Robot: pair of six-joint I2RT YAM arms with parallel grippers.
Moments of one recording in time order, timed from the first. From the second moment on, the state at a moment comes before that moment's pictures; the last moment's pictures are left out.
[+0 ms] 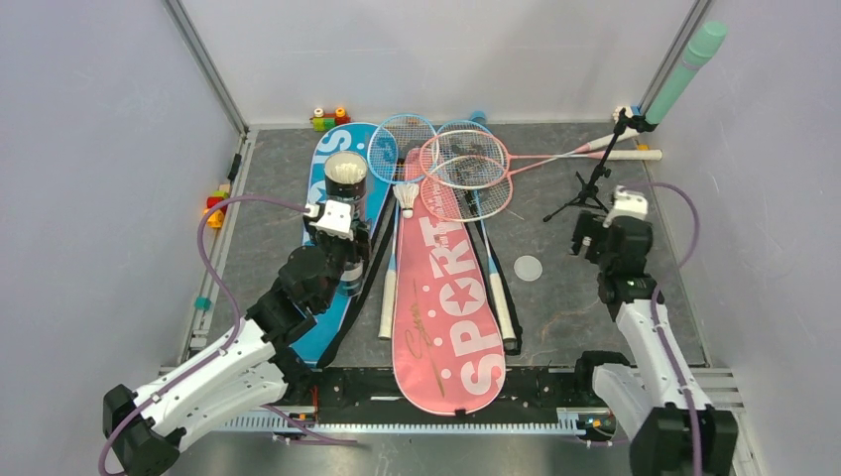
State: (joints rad) left arm -0.78 0.72 0.57 0.13 -0.57 0.07; right arm 0.06 0.86 0.55 -0.19 0.24 0.08
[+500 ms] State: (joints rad) left arm -0.78 0.71 0.56 0.13 -0.54 0.07; right arm -0.50 1.15 0.30 0.38 -0.31 0.27
